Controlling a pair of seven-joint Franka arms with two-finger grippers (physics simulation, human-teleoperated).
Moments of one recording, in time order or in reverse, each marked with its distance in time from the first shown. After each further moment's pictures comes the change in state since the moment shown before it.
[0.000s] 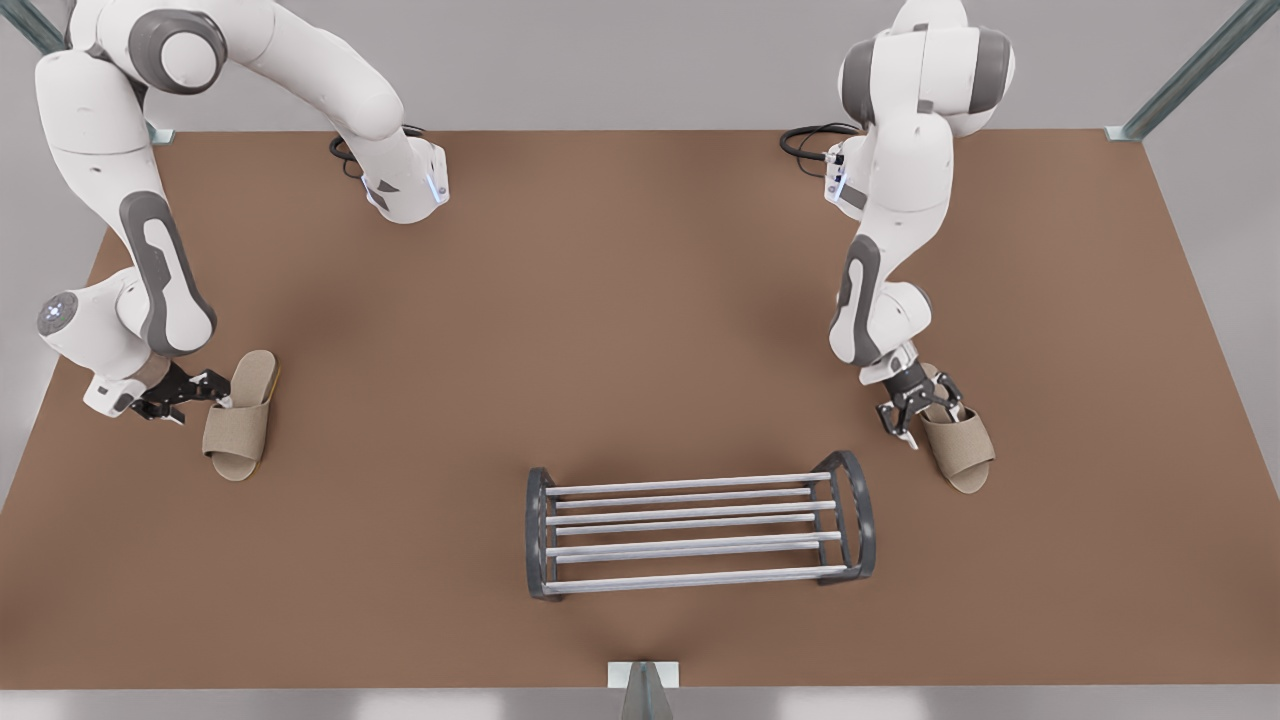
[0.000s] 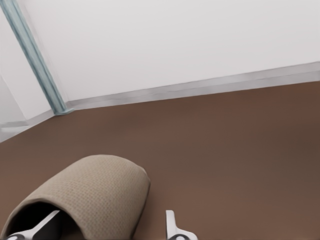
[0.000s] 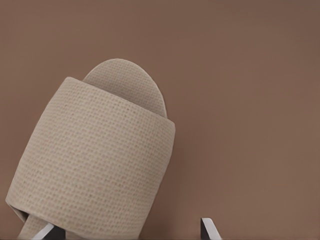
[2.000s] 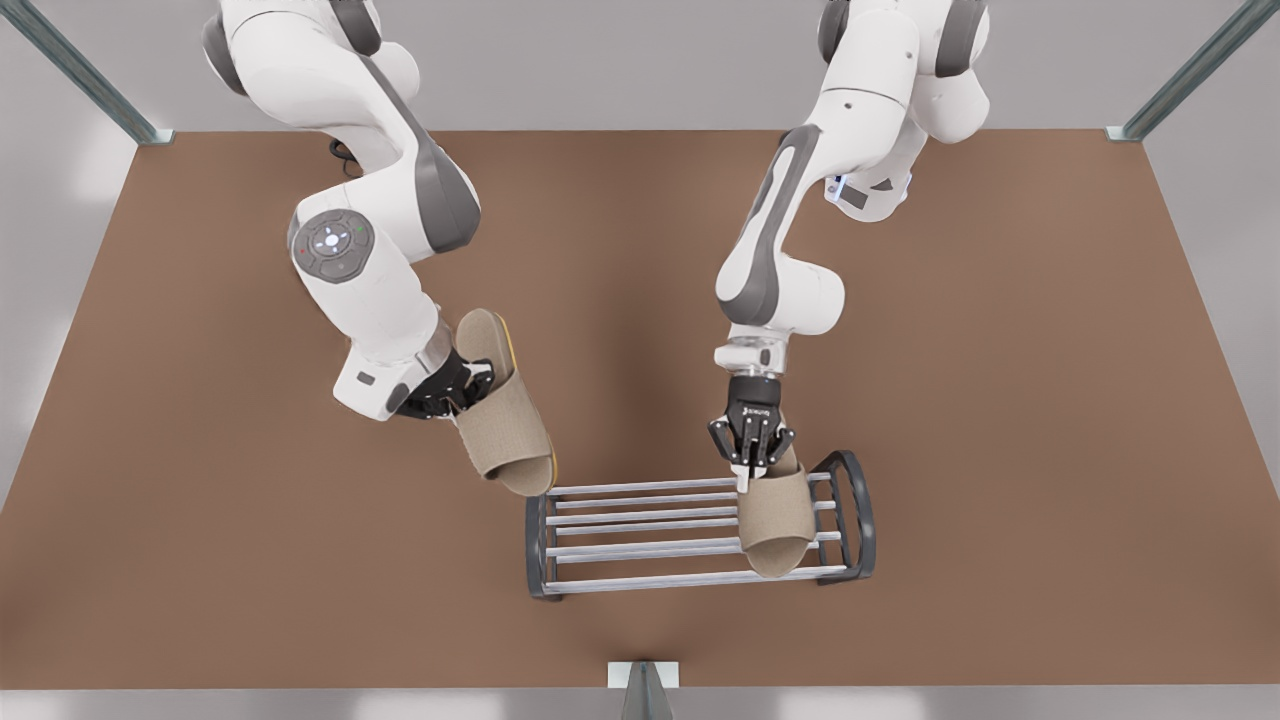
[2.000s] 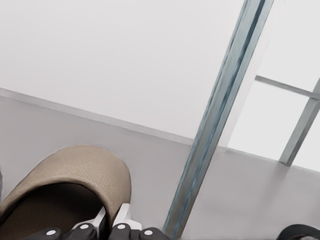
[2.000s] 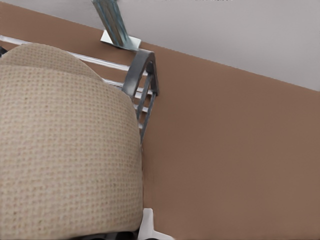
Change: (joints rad) left arm -0.290 -0.078 0.051 0.654 -0.126 0.464 0.000; right arm 1.188 -0.064 -0.173 0.911 -0.061 -0.857 1.115
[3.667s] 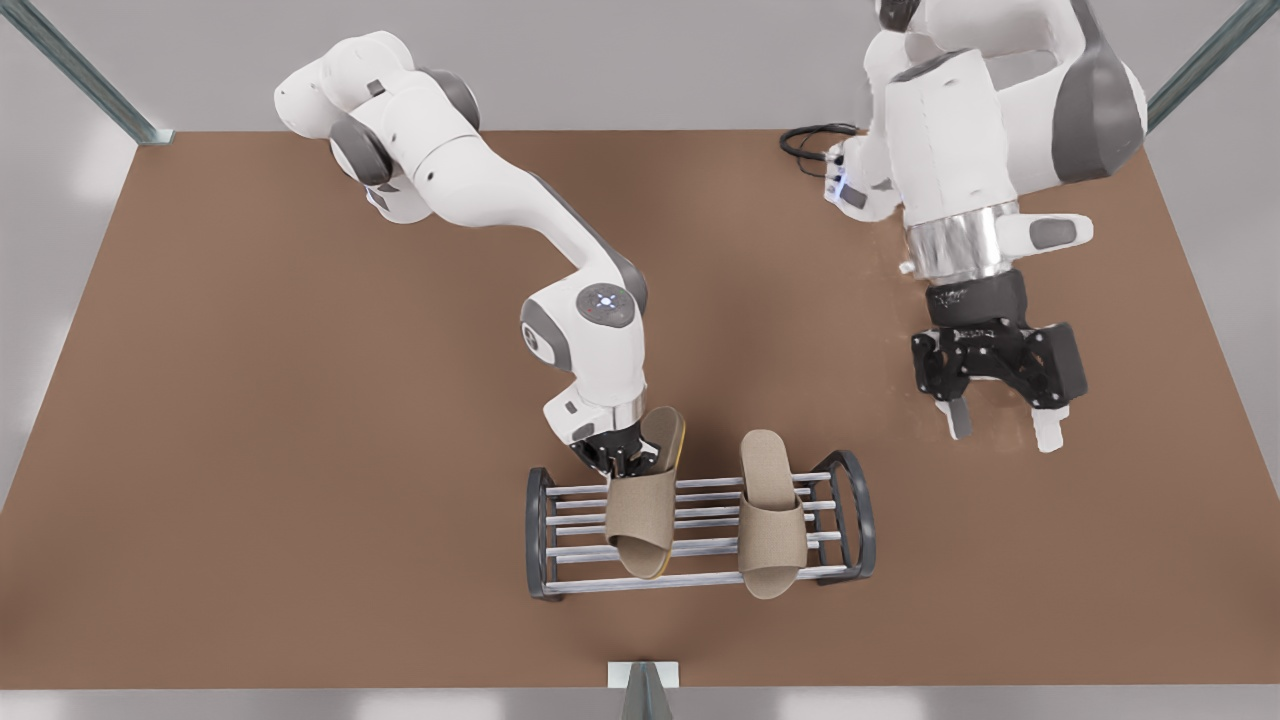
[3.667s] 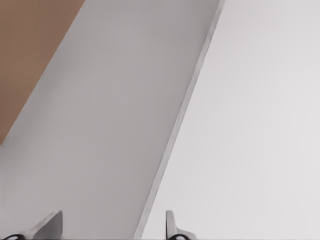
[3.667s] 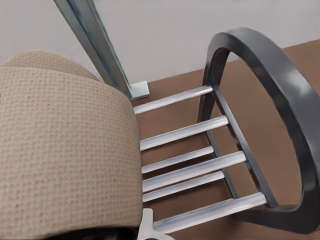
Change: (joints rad) left arm 0.099 -0.263 0.252 0.450 -1.827 -0.591 0.387; right arm 0.342 0.449 -0.182 0.243 -0.220 0.368 0.846
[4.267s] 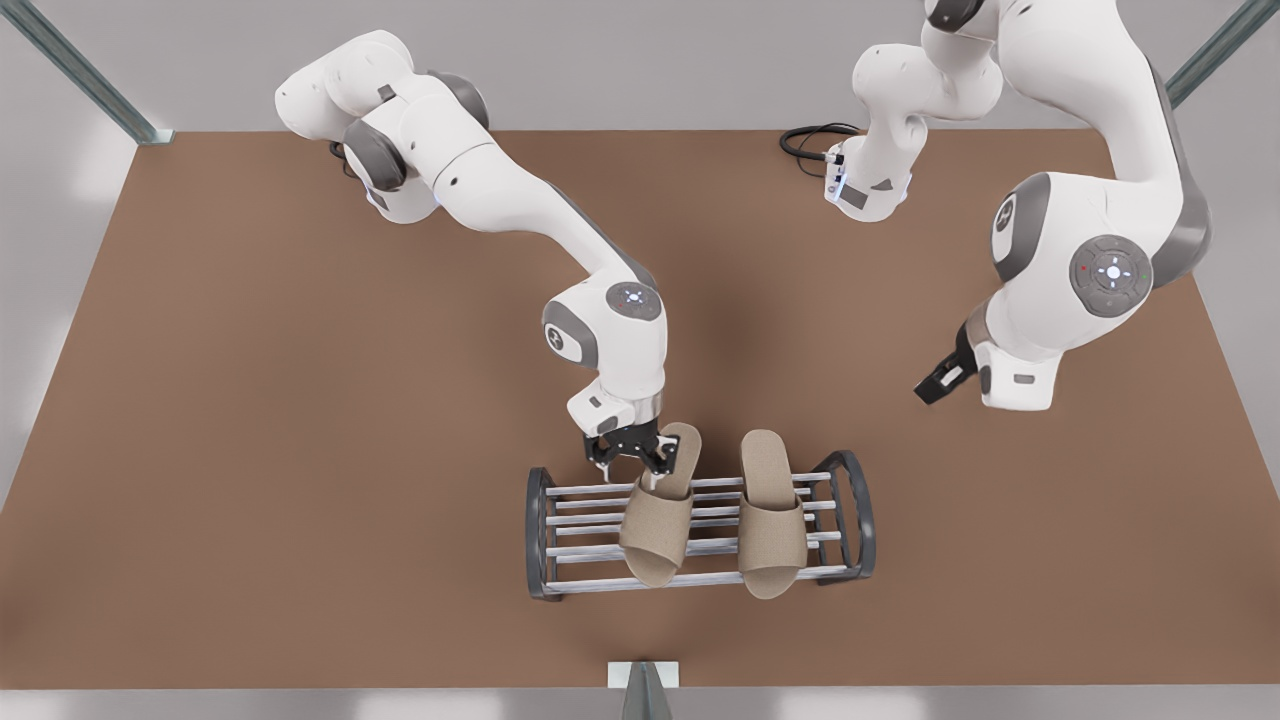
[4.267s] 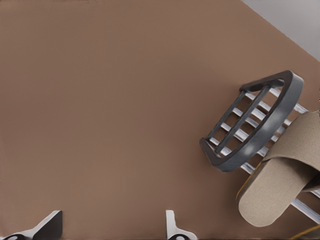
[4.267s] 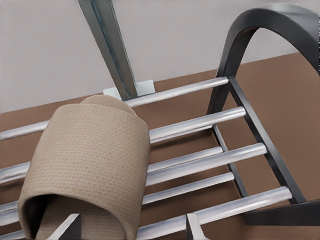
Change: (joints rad) left arm 0.706 -0.066 -0.819 -0.211 -0.353 -0.677 1.701; right arm 0.033 0.031 0.005 -0.012 -0.101 0.048 0.071
